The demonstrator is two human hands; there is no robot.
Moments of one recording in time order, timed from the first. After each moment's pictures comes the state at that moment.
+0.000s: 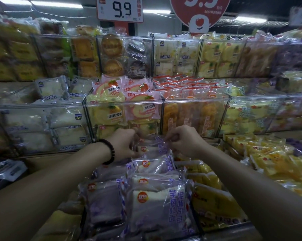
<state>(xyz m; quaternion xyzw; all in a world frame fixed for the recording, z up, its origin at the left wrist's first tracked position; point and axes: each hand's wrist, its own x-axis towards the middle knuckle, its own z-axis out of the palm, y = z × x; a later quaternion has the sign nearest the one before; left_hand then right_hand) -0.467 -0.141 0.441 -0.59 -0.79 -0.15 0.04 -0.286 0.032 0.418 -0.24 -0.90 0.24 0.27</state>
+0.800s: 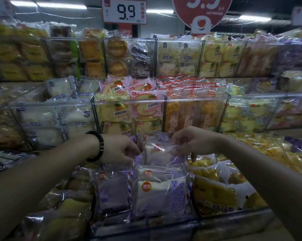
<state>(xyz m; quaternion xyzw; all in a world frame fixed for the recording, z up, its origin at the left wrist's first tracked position) -0.445 -0.200 0.471 -0.63 -0.77 0.04 -0.06 -0.236 0.003 0.453 -0.15 -0.94 0.29 0.06</state>
